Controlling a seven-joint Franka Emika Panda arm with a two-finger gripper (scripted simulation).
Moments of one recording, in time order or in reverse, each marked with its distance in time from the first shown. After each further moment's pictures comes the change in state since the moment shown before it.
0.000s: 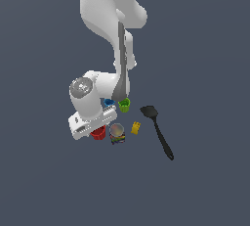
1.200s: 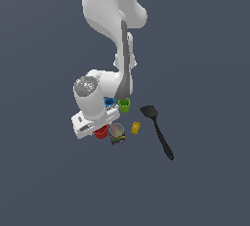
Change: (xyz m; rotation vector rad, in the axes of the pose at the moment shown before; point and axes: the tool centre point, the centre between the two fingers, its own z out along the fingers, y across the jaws) arm 0.005 -0.012 -0.003 0.000 -0.001 0.001
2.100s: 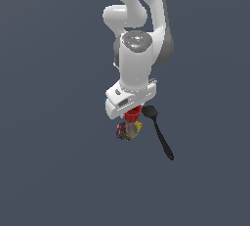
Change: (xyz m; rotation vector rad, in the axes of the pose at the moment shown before) arm 0.058 -0.131 -0.122 -0.003 -0.001 -0.002
